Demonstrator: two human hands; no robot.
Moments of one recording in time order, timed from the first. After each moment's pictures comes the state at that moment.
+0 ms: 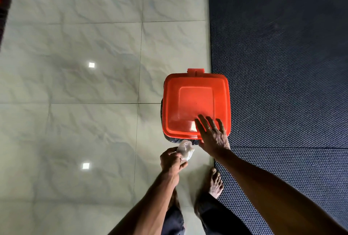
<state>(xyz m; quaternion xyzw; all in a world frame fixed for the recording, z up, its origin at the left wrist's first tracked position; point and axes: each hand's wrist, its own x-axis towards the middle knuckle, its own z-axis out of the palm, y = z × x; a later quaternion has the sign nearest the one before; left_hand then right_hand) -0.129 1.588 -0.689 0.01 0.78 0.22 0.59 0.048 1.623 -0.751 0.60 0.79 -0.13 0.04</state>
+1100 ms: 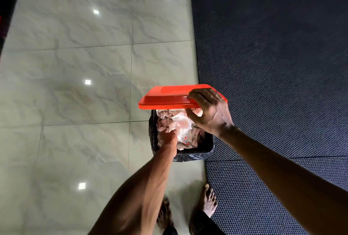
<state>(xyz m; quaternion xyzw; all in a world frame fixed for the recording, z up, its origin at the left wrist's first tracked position) -0.074 1.725 -0.726 0.08 0.82 0.22 0.53 0.090 1.758 -0.604 0.56 0.78 -0.05 -0.28</state>
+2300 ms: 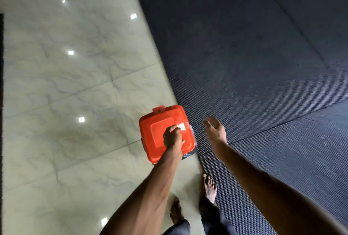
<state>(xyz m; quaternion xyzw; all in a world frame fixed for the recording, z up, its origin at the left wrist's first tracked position) 0.024 1.701 -0.488 0.24 0.72 0.19 0.62 0.162 1.644 -0.521 0.78 0.12 -0.45 -0.41</state>
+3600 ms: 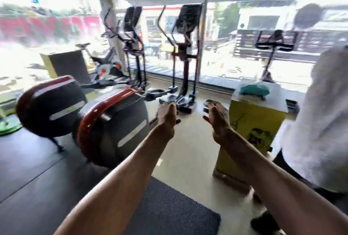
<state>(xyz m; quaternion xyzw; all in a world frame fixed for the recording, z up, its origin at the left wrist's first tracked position) 0.267 0.742 0.071 0.61 -0.23 -0.38 0.66 0.119 0.704 0.073 0.47 -0.45 0.53 -0.54</state>
